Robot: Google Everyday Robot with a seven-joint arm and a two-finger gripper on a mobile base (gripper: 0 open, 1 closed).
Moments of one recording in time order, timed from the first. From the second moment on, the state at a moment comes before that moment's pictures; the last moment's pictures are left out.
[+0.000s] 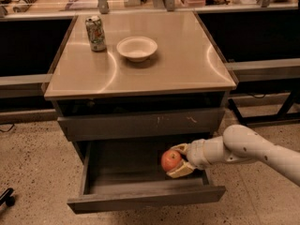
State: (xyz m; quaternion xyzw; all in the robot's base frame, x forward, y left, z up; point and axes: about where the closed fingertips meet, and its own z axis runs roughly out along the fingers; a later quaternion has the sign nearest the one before) arm 0.506 -0.095 0.550 -0.59 0.69 0.24 0.34
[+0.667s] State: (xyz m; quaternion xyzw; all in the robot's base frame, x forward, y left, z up) arm 0.526 -0.063 0.499 -0.60 0.68 0.24 0.34
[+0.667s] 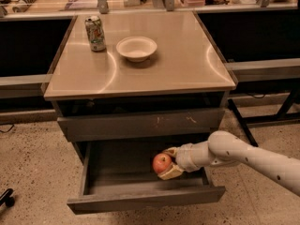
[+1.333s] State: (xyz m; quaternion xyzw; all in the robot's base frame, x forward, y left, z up) arm 0.530 -0.073 0.454 -0.62 0.67 0.21 0.35
